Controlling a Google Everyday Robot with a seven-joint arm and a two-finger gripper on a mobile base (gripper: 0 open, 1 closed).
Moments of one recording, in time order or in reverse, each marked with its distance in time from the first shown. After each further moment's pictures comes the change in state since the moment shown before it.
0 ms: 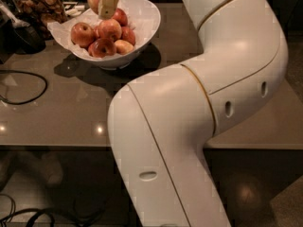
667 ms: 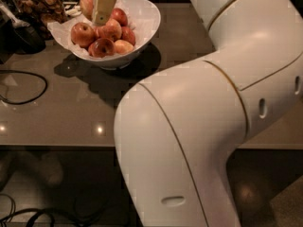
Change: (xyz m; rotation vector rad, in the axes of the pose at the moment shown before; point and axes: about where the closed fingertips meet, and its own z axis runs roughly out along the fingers) arm -0.021 0.026 -0.001 -0.053 -0.066 -0.049
